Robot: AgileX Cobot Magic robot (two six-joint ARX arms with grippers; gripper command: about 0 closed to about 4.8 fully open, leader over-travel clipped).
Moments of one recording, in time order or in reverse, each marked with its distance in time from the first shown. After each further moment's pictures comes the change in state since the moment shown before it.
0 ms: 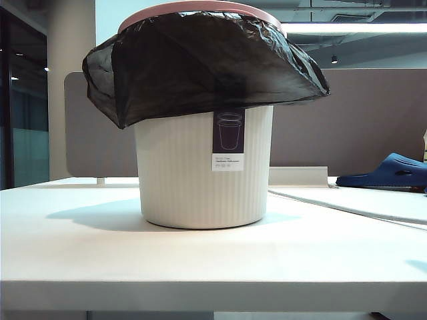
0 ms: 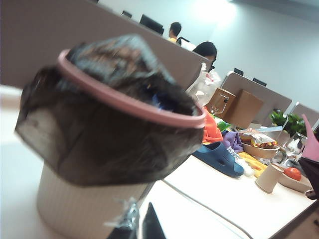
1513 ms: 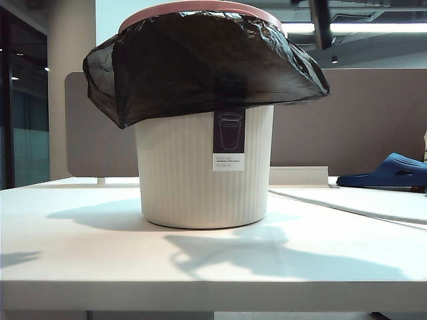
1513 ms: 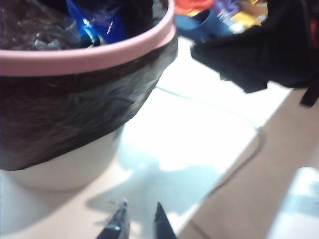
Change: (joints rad) left arm -0.563 0.727 0.447 -0.285 -0.339 0.407; right arm 0.712 1.027 0.385 0.475 0.245 0.060
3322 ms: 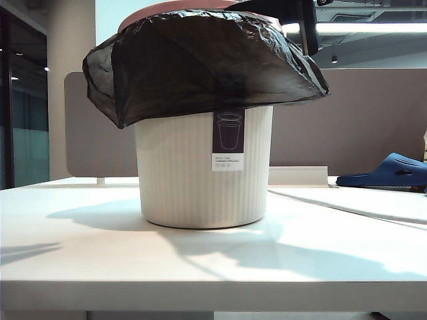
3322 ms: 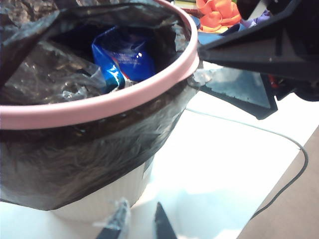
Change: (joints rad) left arm -0.077 0.044 0.000 0.124 -0.168 0.063; right arm -0.006 0.053 0.050 0.002 0.042 0.200
